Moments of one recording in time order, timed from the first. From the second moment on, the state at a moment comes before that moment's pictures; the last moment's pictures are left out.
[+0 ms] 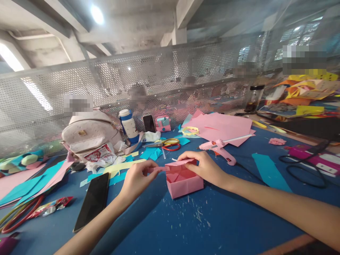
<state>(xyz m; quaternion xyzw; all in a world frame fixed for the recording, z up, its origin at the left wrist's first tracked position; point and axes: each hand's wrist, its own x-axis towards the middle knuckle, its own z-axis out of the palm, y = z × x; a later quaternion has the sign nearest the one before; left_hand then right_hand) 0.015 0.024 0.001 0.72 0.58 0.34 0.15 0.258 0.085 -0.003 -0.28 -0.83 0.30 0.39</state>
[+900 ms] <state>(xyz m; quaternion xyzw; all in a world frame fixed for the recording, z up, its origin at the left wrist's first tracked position) 0.029 0.015 0.003 0.71 0.60 0.30 0.20 0.254 0.076 0.007 -0.30 -0.81 0.35 0.36</state>
